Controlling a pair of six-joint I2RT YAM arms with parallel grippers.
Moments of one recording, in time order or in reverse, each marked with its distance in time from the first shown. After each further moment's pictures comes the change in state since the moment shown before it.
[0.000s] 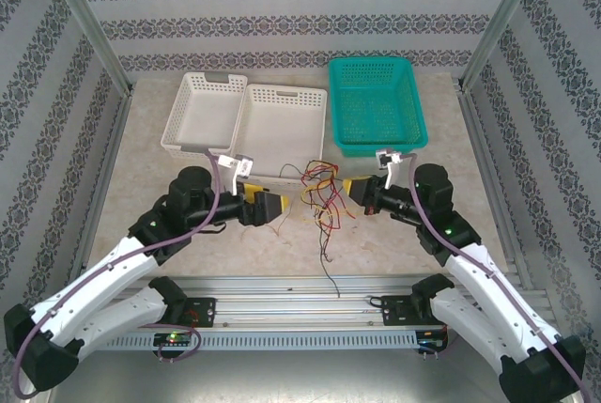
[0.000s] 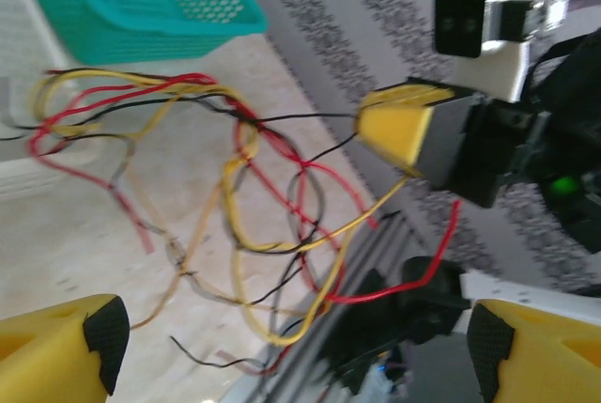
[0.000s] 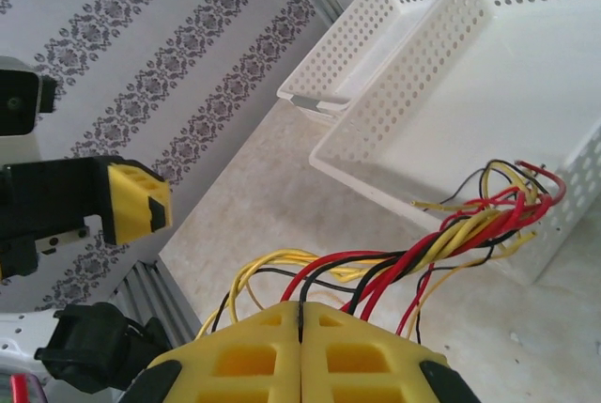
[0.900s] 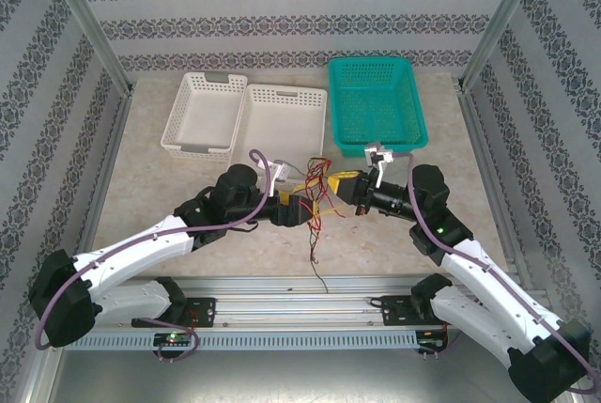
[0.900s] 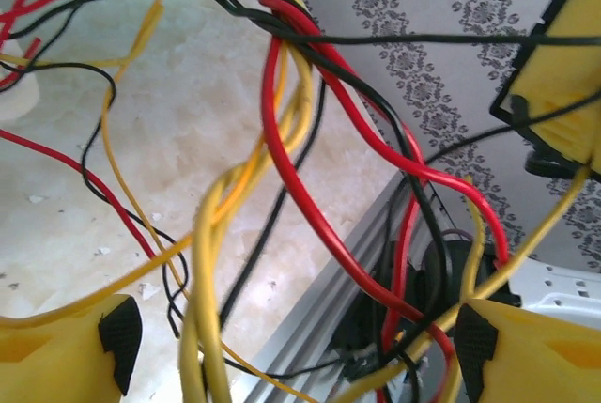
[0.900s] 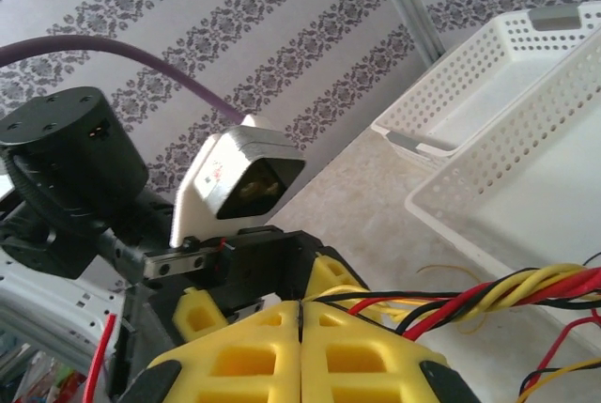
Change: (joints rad) left arm -0.145 0.288 0.043 0.104 -0.095 -0.014; right arm 0.118 0.039 0.000 0.238 -0.040 0.055
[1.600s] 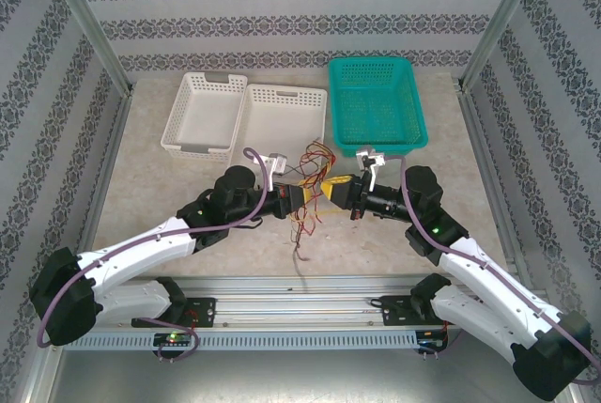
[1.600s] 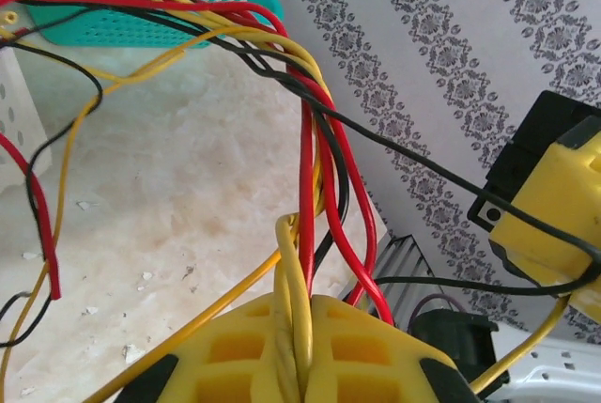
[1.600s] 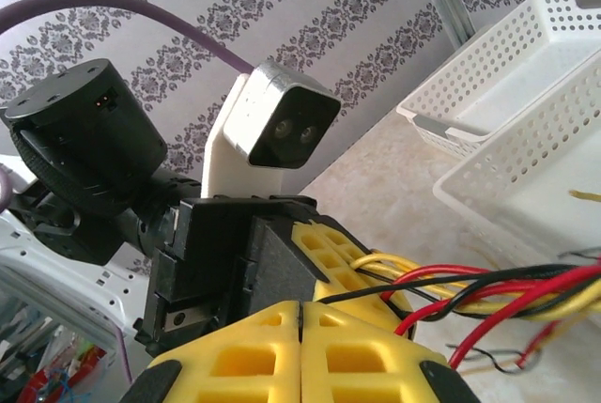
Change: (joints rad) left arm -0.006 0.005 -0.038 0.167 -0.087 -0.091; right arm 0.059 0.019 0.000 0.006 0.011 -0.010
